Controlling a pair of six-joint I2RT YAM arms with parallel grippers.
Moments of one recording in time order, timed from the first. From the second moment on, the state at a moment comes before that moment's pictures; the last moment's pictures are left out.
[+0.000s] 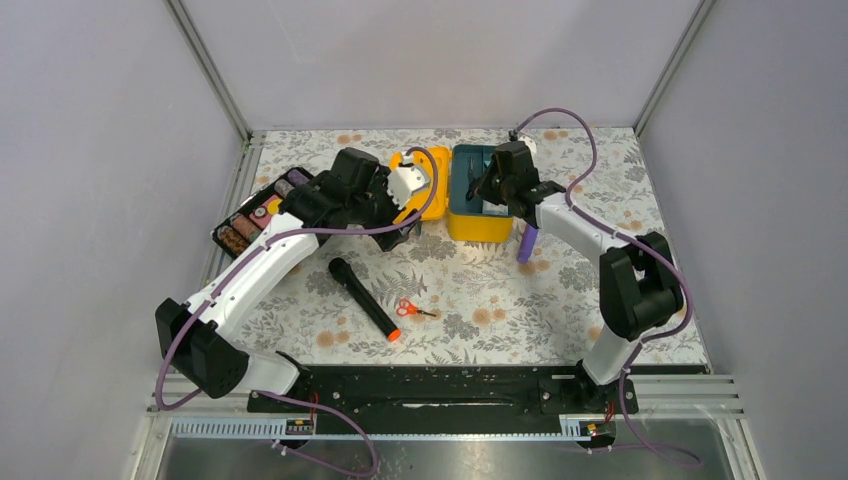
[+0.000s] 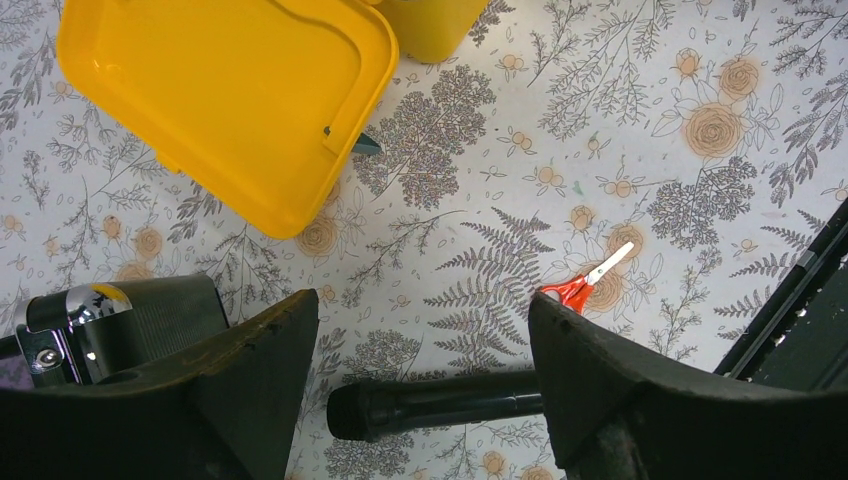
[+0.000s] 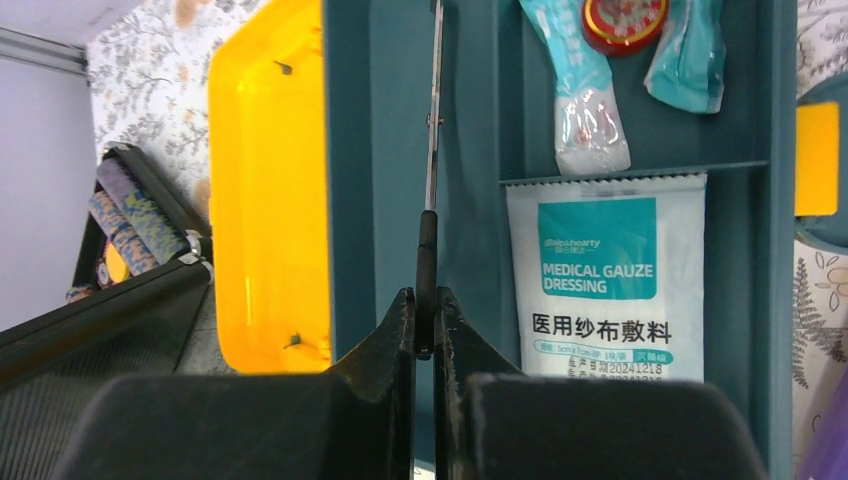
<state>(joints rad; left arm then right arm) -0.57 1.38 1.36 -0.76 0.25 0.39 0.43 1.71 1.25 -0.13 0.07 0.73</state>
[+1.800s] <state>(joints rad) -0.65 1.52 1.28 -0.80 0.38 0.54 0.32 1.30 1.07 -0.27 -0.10 0.43</state>
